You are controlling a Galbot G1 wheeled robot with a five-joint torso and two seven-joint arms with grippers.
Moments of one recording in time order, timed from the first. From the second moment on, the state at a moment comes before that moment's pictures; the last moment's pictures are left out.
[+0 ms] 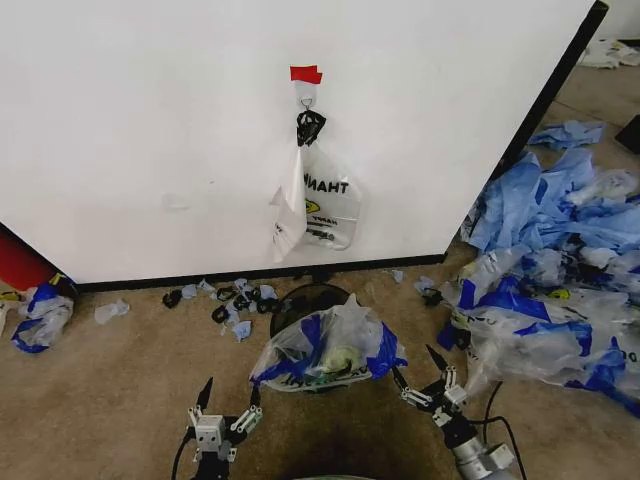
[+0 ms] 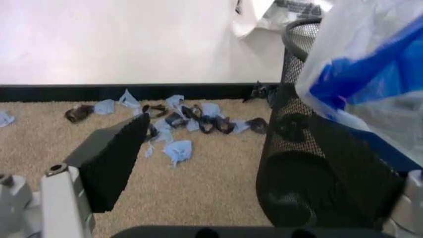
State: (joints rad) left arm 1.82 -1.24 -0.29 -1.95 -0.13 -0.43 -0.31; right arm -1.43 1.03 0.19 1.47 0.57 0.82 -0.29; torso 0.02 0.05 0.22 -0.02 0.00
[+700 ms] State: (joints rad) left arm 1.83 -1.24 -0.28 -1.96 -0.11 -0.43 -0.31; right arm -1.46 1.01 0.20 1.50 0.61 0.82 -0.41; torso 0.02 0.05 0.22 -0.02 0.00
